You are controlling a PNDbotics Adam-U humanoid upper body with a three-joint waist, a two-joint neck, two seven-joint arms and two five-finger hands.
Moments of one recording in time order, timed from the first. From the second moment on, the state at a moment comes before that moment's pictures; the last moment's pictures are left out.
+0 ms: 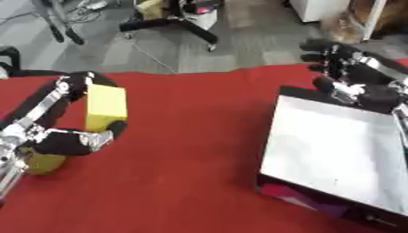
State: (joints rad) left arm -0.54 0.57 -0.20 -1.76 -0.07 -0.11 -0.09; right arm -0.81 -0.34 -0.06 -1.48 0.02 -0.05 0.66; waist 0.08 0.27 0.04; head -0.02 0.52
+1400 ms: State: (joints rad) left arm -0.59 0.35 -0.22 -1.78 -0.76 -0.31 0.41; right arm -0.95 -0.20 0.10 -1.43 0.03 -0.04 0.73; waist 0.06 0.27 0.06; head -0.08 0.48
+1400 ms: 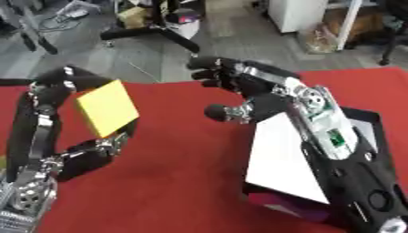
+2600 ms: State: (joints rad) left arm -0.69 0.19 -0.22 -1.69 -1.35 -0.14 0.52; right arm -1.01 -0.11 0.14 -1.40 0.16 -0.04 0.69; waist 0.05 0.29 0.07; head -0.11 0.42
